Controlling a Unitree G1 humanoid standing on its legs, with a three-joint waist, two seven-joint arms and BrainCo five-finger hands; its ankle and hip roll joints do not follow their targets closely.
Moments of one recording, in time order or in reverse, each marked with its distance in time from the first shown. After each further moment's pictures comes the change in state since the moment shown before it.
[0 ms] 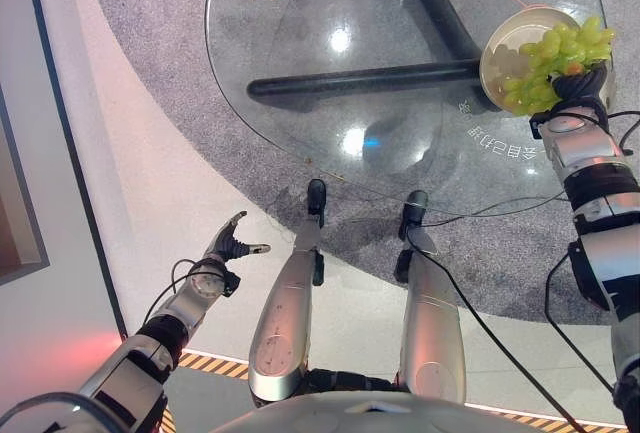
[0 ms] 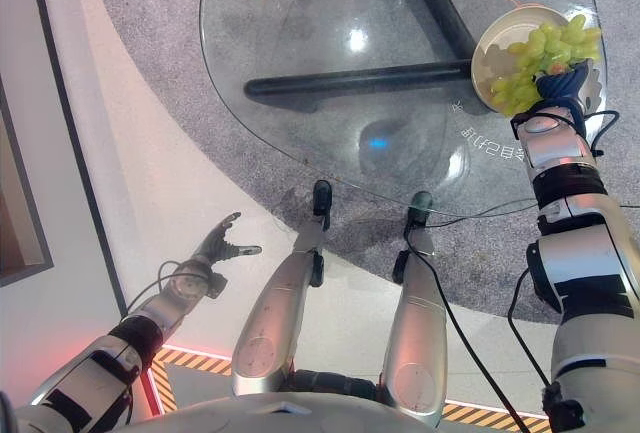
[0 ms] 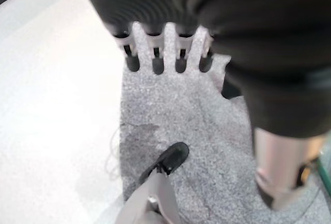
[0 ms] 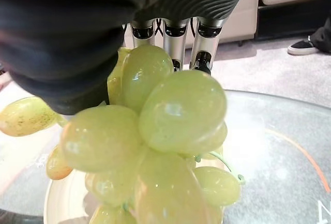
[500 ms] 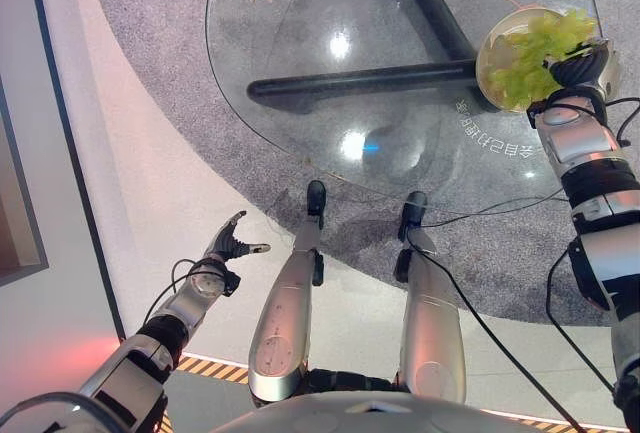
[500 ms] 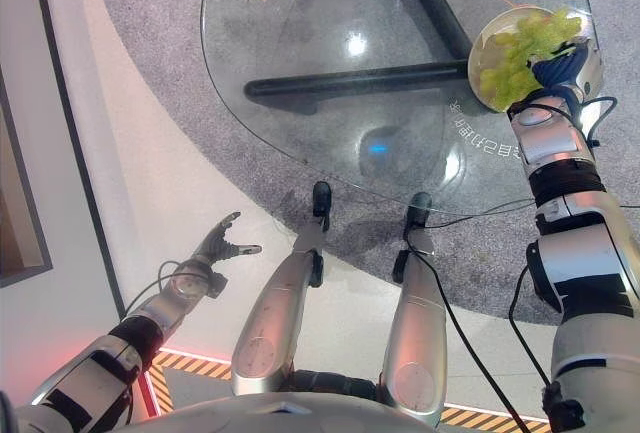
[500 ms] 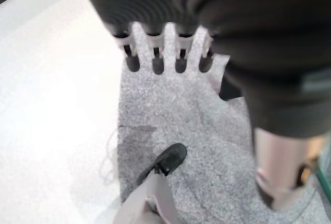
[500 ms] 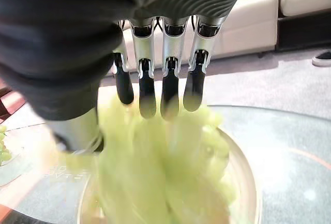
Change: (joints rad) left arm -0.001 0.000 0.000 -0.001 -0.007 0.003 -0.002; right arm -0.005 -0.001 0.015 -0.084 -0.070 0.030 -0.040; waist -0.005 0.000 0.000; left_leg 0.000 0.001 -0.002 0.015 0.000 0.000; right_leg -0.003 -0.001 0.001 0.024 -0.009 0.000
